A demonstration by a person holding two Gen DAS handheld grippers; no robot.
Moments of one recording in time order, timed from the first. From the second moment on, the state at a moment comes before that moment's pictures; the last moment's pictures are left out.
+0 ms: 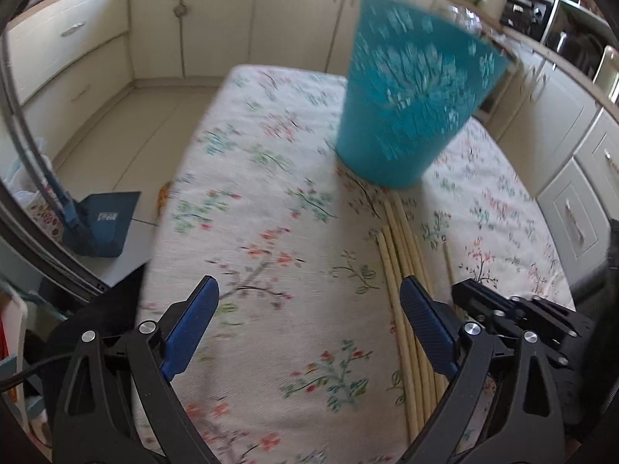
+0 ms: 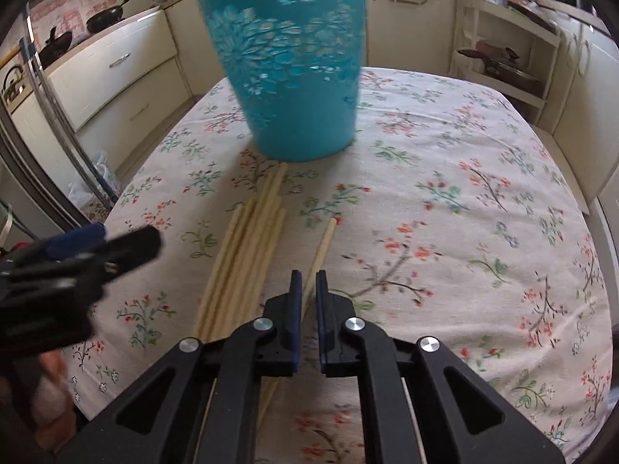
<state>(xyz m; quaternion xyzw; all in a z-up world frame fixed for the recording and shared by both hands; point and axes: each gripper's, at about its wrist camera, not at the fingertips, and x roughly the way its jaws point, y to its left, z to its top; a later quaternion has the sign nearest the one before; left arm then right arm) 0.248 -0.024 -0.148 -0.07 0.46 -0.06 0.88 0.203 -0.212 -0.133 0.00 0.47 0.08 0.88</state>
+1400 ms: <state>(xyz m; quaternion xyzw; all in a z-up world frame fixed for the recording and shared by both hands) 0.258 -0.036 -0.018 -0.07 0.33 -0.23 0.91 0.202 -0.223 -0.136 0.05 0.45 0.10 0.88</state>
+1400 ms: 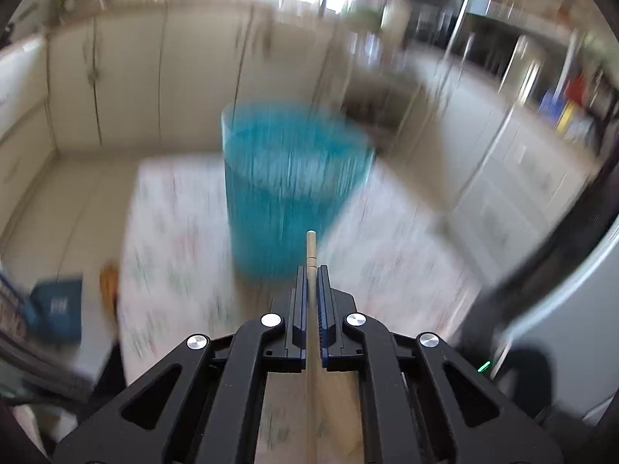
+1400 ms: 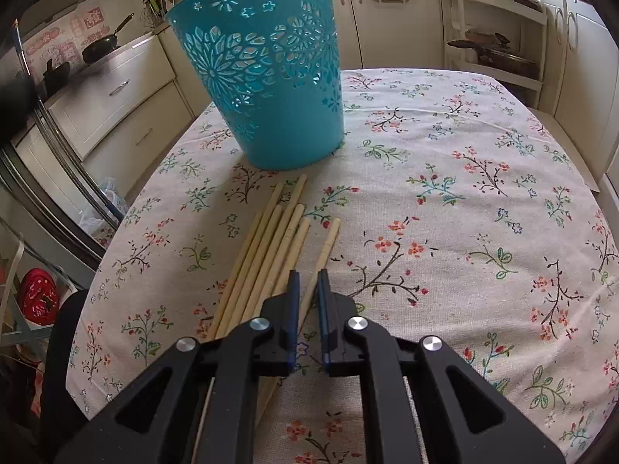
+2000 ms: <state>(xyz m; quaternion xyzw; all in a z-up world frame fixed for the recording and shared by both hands) 0.379 -0.075 0.043 -0.13 0.12 -0.09 0.98 0.202 -0.225 -0.137 0.06 0.45 0.11 0.89</state>
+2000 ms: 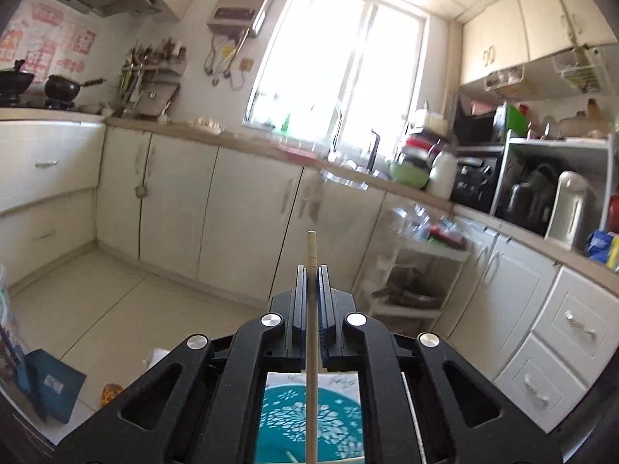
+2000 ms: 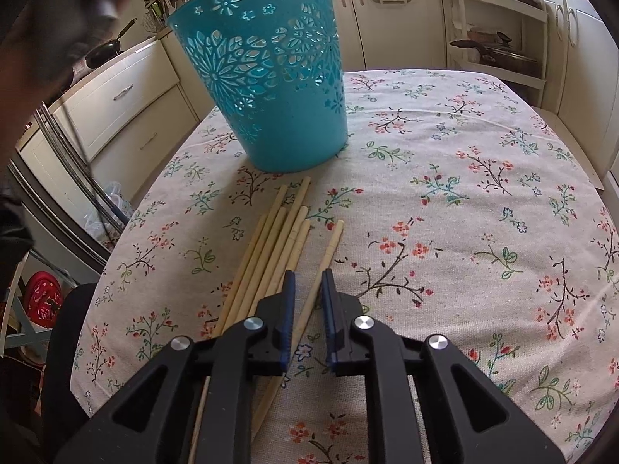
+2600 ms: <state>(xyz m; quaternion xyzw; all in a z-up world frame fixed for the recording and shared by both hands) 0.371 -0.060 0.015 -0.13 0.14 -0.09 0.98 0.200 -0.220 -0.137 0.05 0.44 0.11 0.89</state>
